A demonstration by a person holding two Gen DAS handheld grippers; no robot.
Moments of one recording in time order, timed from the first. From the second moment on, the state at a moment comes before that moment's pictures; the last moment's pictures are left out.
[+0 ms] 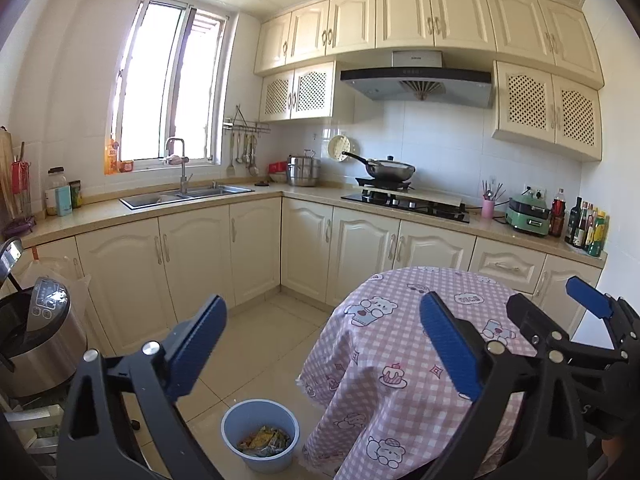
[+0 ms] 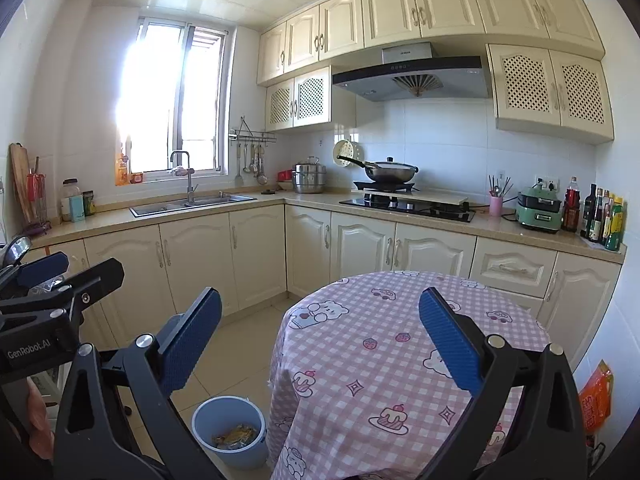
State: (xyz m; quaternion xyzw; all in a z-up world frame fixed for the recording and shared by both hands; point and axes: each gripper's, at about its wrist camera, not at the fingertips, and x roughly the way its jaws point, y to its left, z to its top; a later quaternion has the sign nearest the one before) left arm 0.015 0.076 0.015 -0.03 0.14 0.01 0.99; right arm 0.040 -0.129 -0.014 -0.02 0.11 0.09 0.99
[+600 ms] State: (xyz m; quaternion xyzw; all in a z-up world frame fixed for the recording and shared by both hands) left arm -0.007 0.047 0.023 0.00 0.11 0.02 0.99; right arm 0.013 -0.152 -0.014 -0.01 0.07 0.06 1.00
